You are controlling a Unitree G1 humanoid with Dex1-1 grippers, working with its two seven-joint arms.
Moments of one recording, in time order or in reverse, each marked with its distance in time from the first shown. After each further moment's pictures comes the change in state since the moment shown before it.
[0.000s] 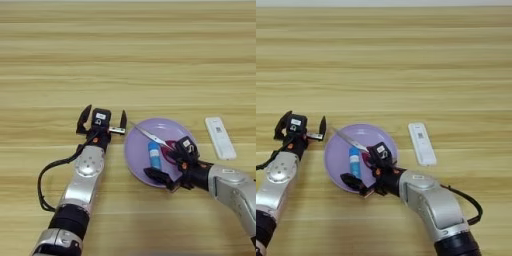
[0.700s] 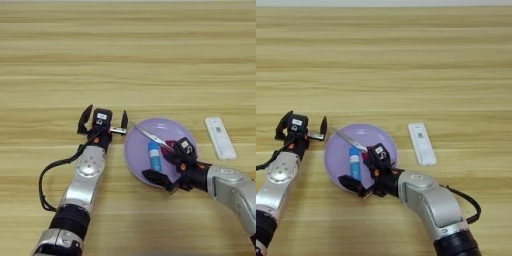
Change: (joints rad) left arm 0.000 -0.006 -0.006 0.000 0.002 0.000 0.004; right arm -0.011 -0.002 0.012 0.021 0.007 0.010 0.019
